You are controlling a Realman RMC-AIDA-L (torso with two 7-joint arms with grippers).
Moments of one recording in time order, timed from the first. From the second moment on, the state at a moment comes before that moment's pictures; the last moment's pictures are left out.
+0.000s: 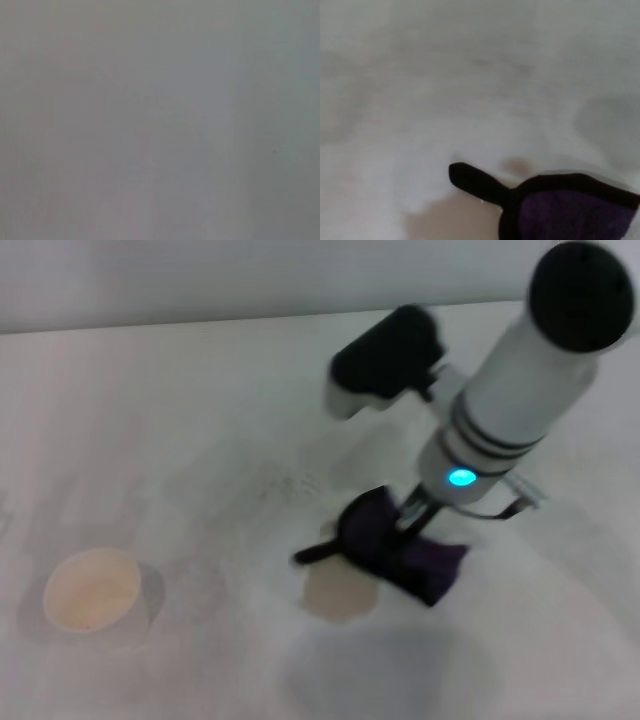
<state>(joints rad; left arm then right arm) -0.21 -2.07 0.95 0.08 0.60 1.59 -0.27 0.74 2.03 -1.89 -1.12 0.65 1.34 -0.09</state>
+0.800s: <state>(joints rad) -0.20 -2.07 0.96 0.07 0.61 1.56 -0.27 0.83 2.03 -2.04 -1.10 0.86 1.21 -0.17</state>
